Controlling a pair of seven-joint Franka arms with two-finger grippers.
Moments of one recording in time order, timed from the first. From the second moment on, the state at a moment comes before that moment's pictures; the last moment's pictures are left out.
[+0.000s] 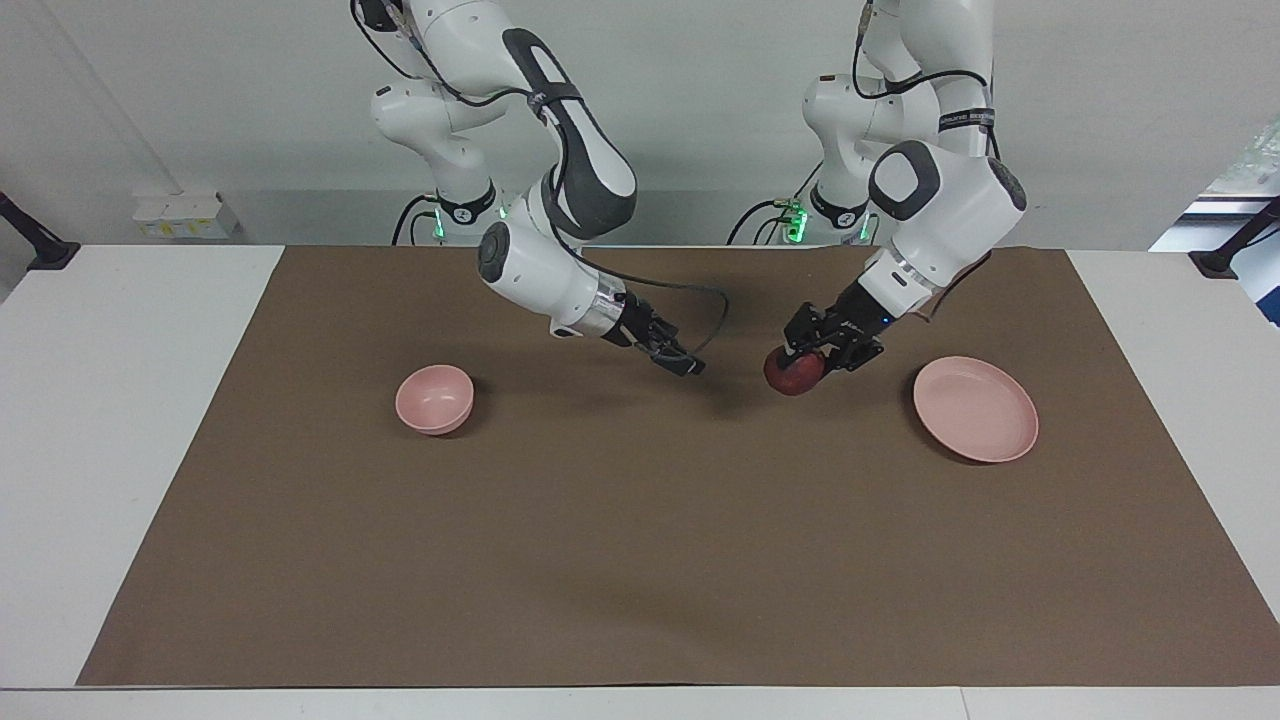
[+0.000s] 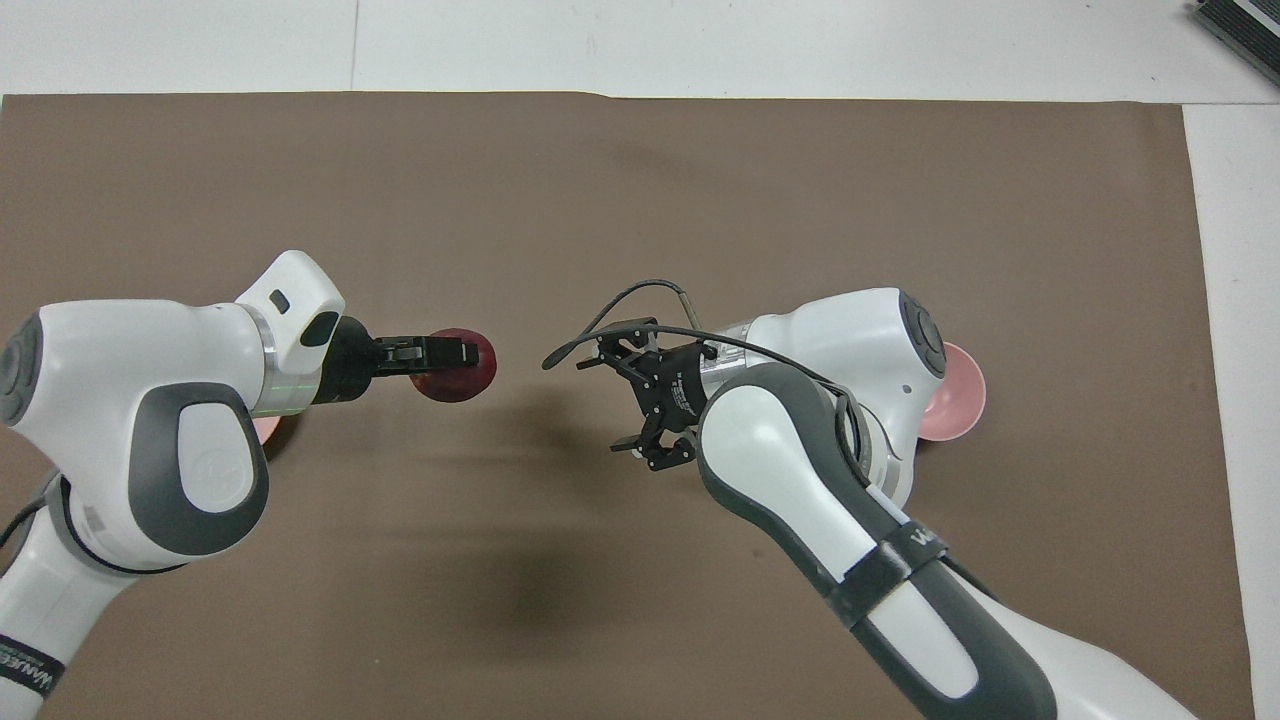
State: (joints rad) left arm -0.35 -0.02 0.04 -2.16 -0.76 2.34 0.18; right arm 0.43 0.26 0.07 -1.94 1.00 2.26 0.93
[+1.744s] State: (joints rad) left arm -0.56 -0.03 0.04 -2.20 -0.93 2.52 0.11; right arm 0.47 0.26 0.07 -1.90 1.07 2.32 0.97
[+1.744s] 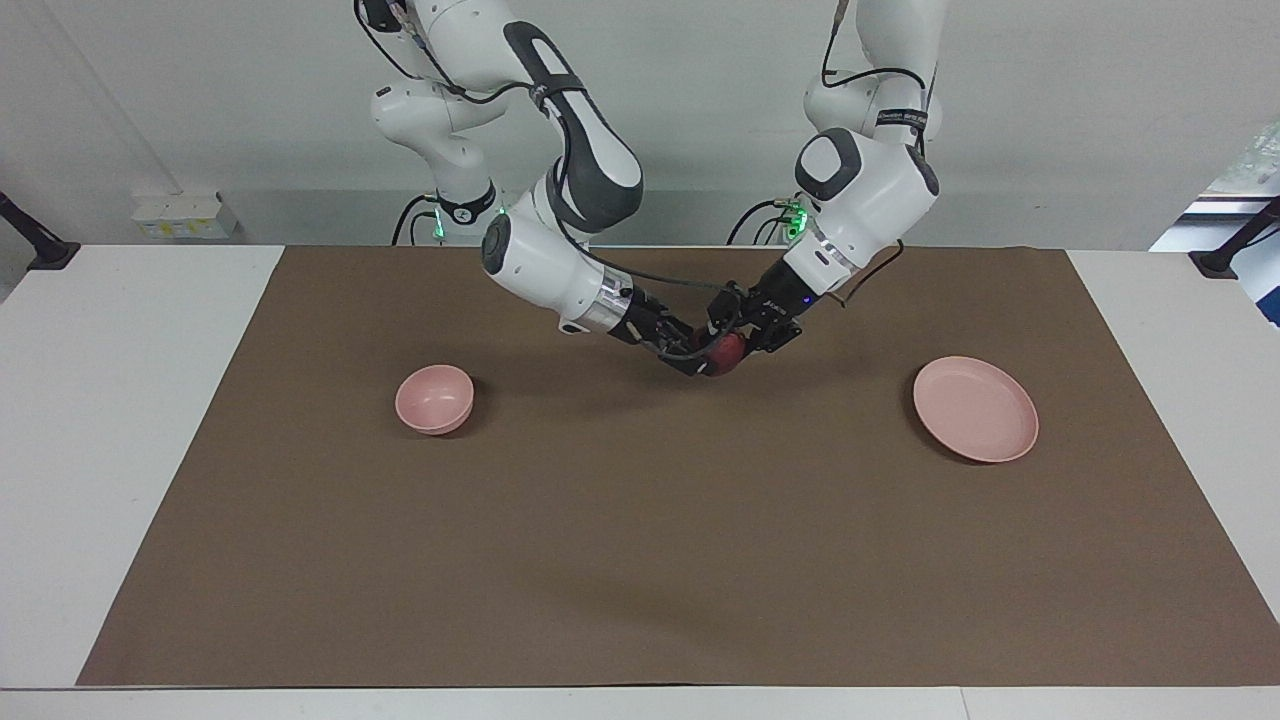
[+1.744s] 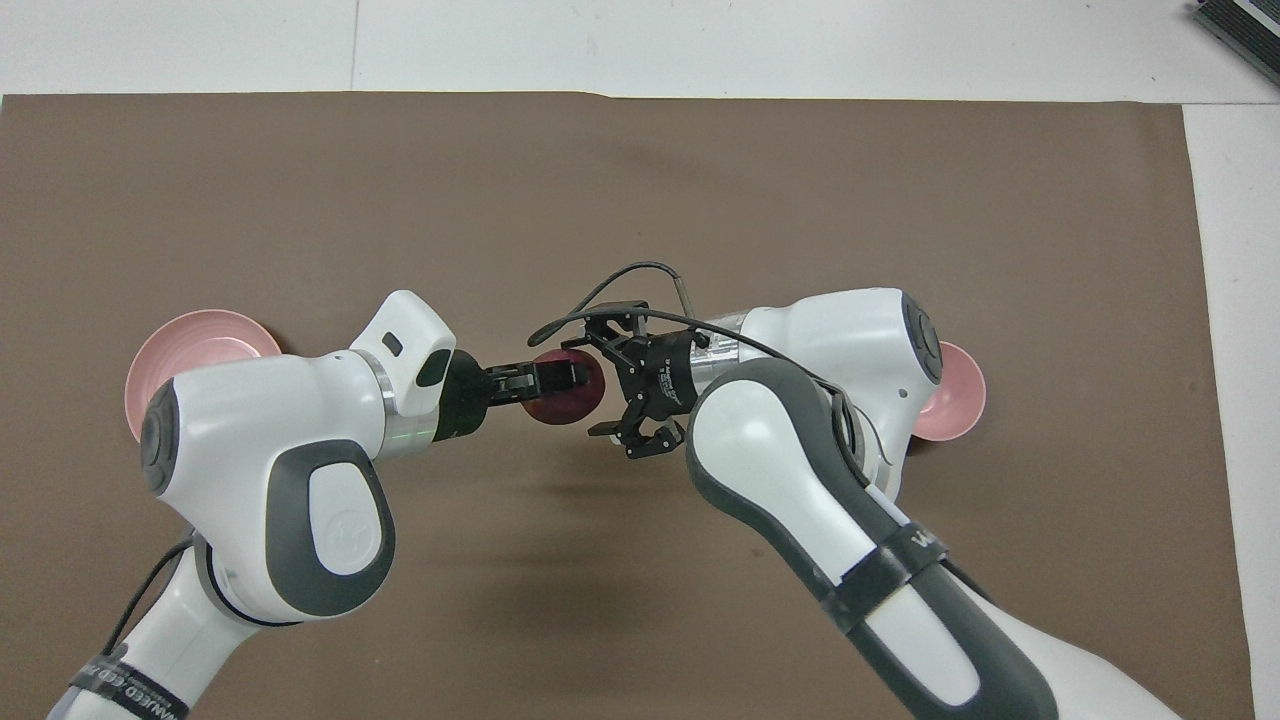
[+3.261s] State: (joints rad) left arm -0.58 -0.05 0.05 -2.19 -0.88 2.45 0.09; right arm 0.41 0.27 0.06 -1.89 1.05 2.25 0.97
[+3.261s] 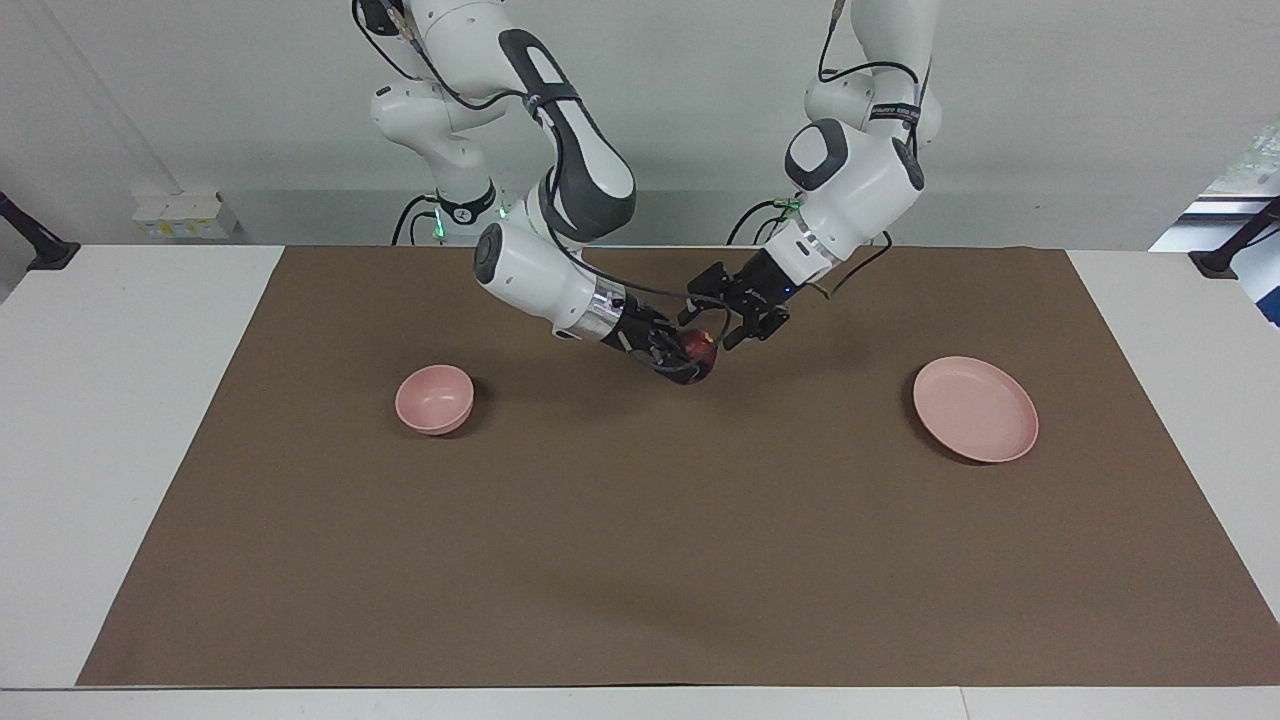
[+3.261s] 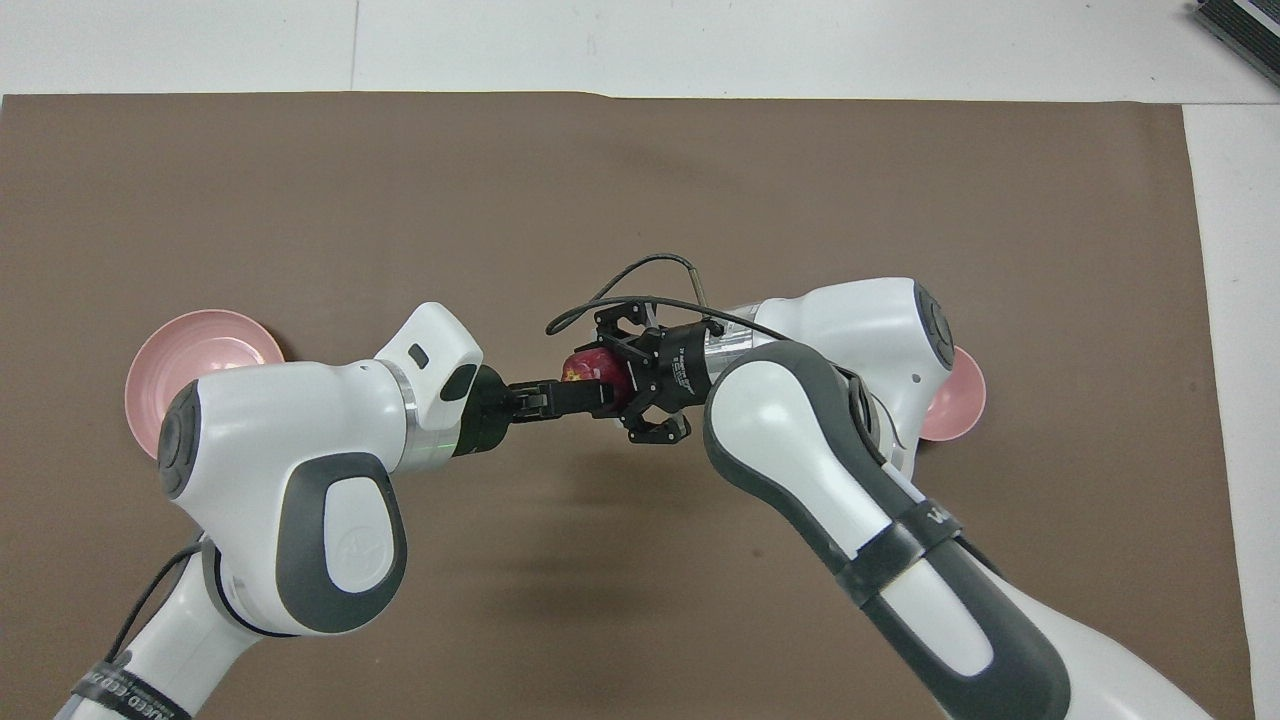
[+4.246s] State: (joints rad) left arm -0.20 -0.02 0.07 -1.96 -0.12 2.01 0.10; right arm 0.35 0.20 0.05 -1.83 0.27 2.06 0.65
